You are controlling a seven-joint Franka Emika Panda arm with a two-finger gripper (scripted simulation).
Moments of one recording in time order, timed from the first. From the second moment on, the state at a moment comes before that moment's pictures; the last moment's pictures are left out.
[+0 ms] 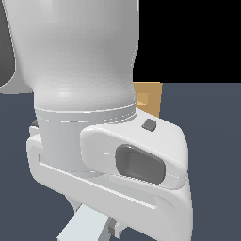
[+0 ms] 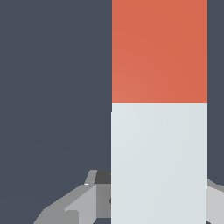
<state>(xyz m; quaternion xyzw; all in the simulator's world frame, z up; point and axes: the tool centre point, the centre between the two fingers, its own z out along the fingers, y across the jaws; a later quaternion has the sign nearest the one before) -0.030 -0.185 0.023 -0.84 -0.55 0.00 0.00</state>
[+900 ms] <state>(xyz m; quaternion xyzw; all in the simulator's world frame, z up) 0.074 -0.083 0.085 -0.72 -0.70 0.00 0.00</state>
